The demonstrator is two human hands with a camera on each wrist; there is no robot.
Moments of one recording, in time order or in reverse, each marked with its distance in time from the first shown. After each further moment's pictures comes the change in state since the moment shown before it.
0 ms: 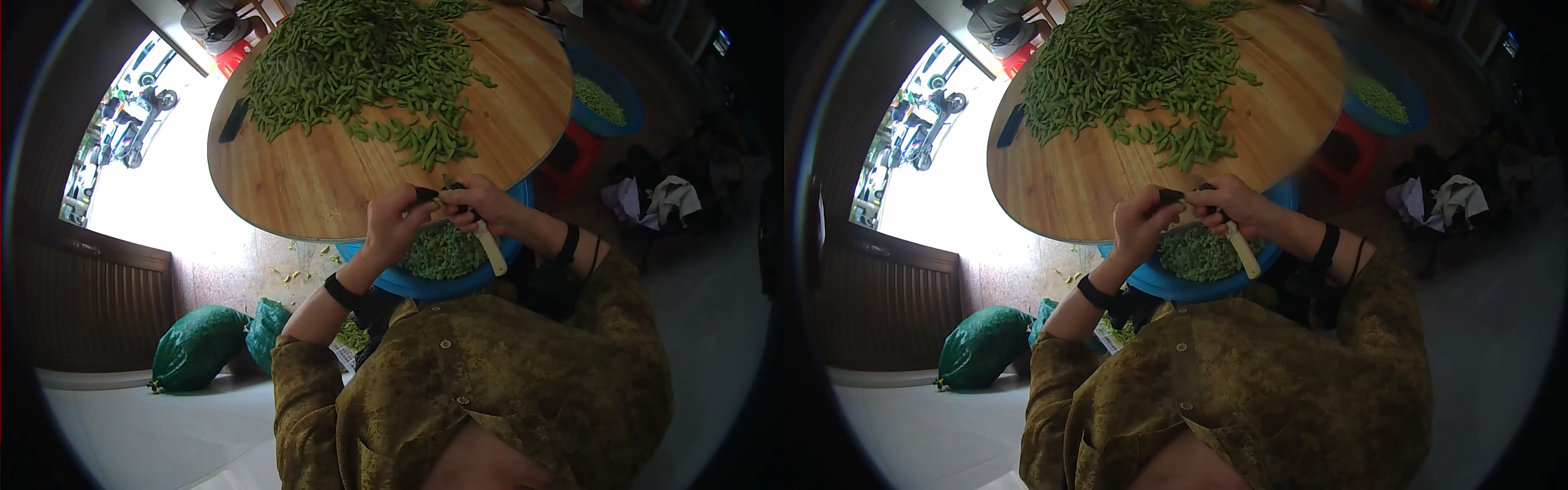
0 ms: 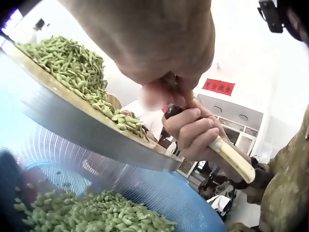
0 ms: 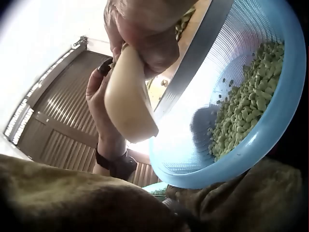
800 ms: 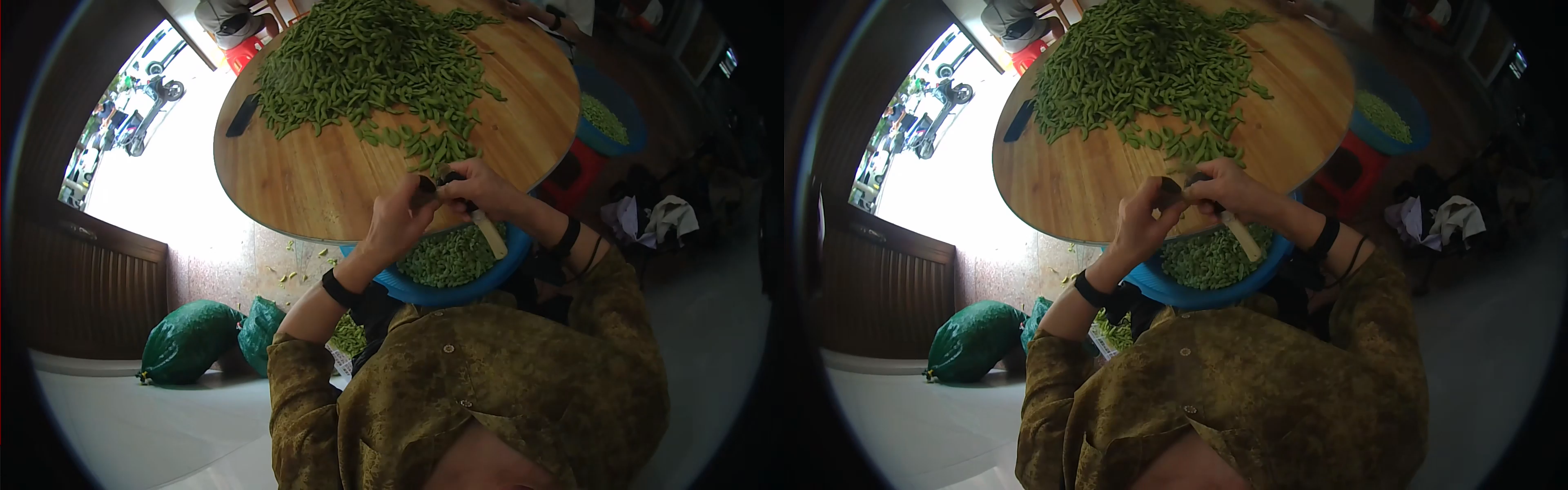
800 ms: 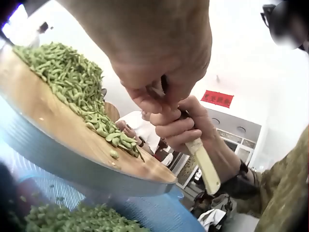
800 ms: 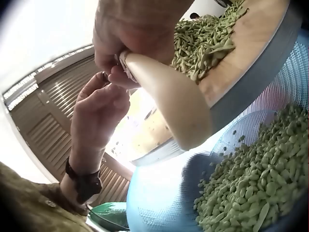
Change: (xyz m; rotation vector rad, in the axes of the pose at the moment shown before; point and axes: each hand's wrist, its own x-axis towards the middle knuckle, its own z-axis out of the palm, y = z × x) left_hand 0.014 0.013 -0.010 -0.081 0.080 0.033; right_hand 0.020 -0.035 0.015 -0.407 0.005 -0.193
